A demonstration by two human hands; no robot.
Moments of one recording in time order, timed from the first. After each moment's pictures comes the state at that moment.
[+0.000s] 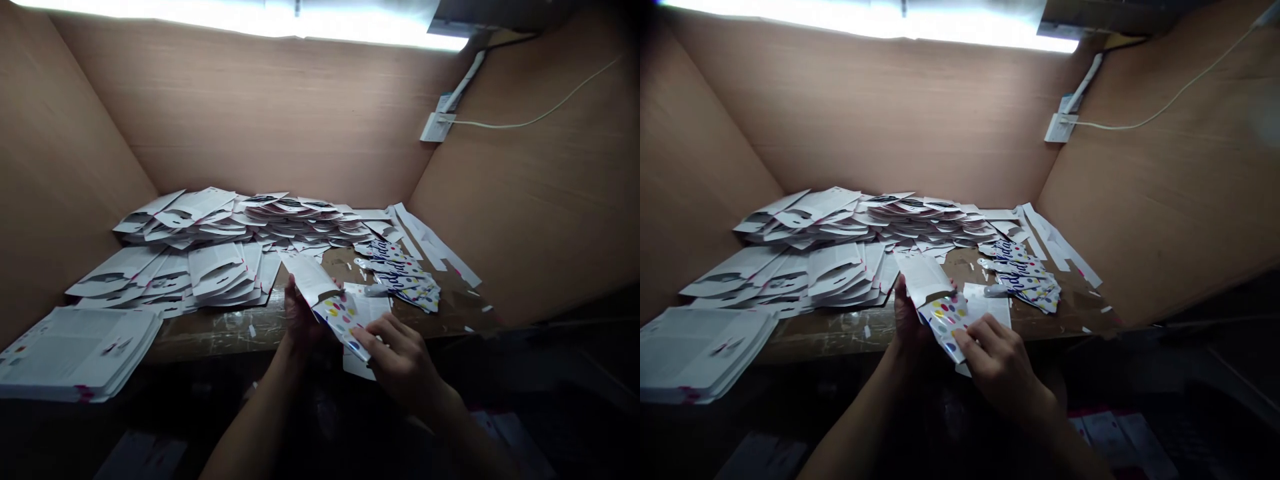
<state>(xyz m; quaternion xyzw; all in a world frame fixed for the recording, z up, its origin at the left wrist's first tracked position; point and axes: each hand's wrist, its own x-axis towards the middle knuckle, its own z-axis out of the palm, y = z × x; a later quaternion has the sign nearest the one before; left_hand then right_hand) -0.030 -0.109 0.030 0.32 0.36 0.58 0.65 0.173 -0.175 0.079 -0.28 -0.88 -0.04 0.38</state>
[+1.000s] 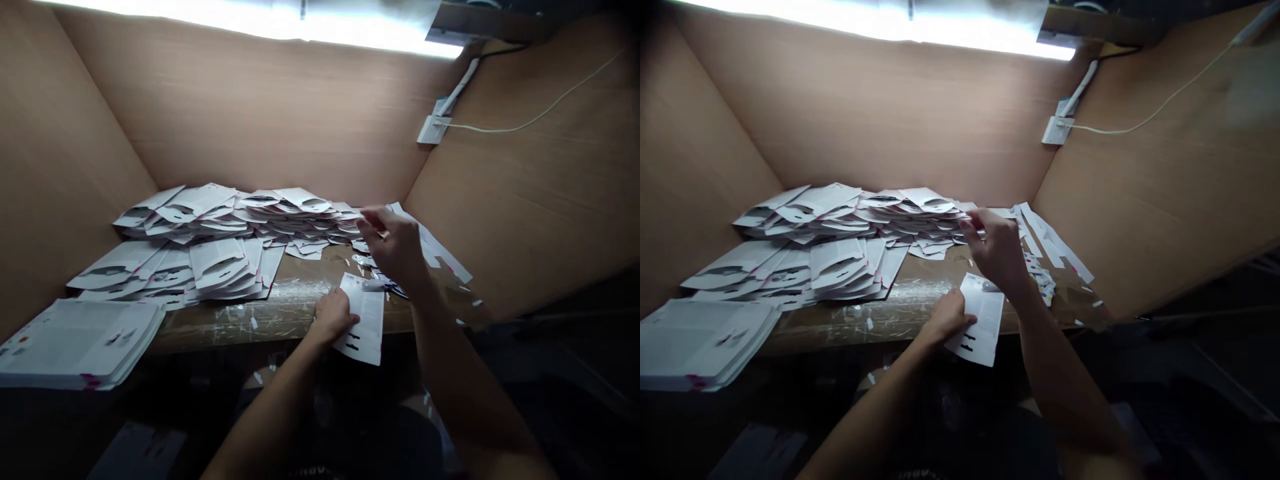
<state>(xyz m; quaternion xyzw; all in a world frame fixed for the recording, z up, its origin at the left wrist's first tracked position) 0.020 -0.097 0.016 0.69 0.67 0.13 0.26 0.144 -0.048 0.171 -0.41 -0.78 0.02 0.47</state>
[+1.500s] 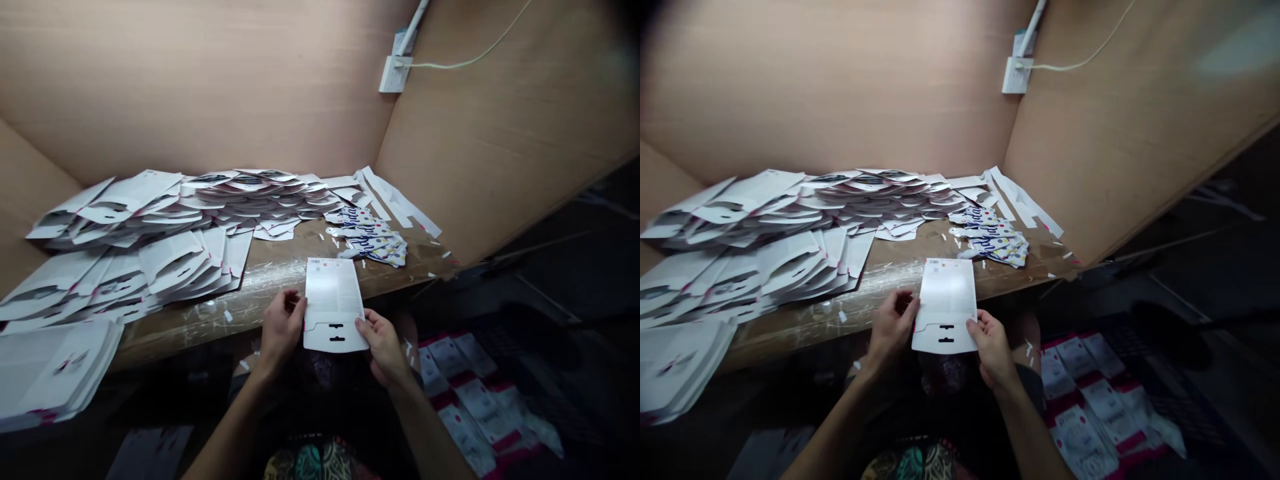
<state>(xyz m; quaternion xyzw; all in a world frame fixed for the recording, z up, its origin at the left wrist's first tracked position) -0.031 -0.164 -0.018 0.49 0.58 0.49 0.43 0.176 -0.215 -0.030 -0.47 -0.28 0.64 0.55</state>
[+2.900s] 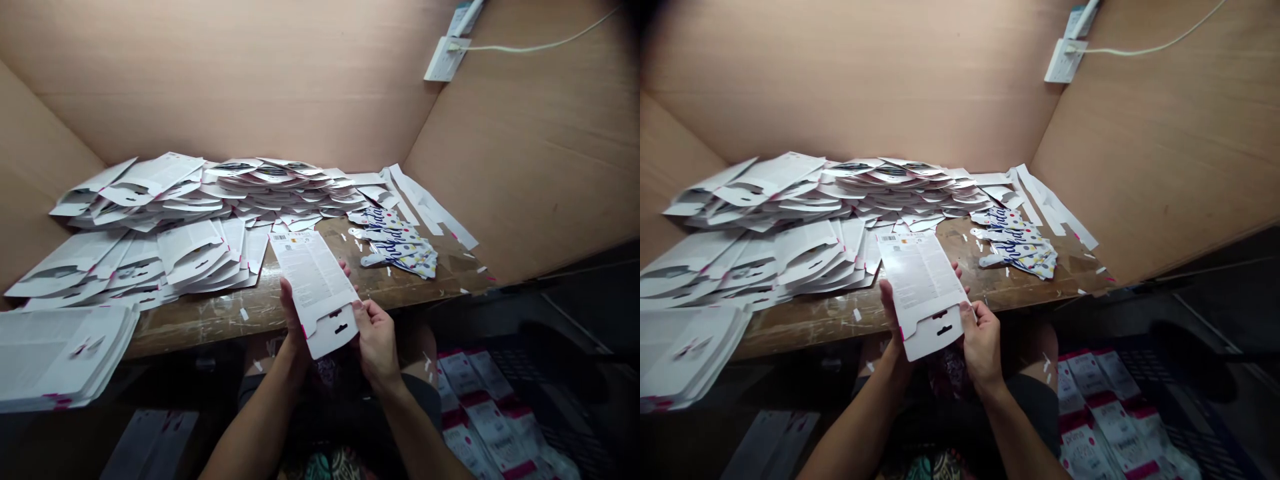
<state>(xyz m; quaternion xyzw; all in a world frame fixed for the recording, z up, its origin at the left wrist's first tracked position) -0.016 -0.146 0.019 0.14 0.11 0.57 0.80 0.114 -0.179 -0.017 -0.52 -0.36 0.54 0.55</state>
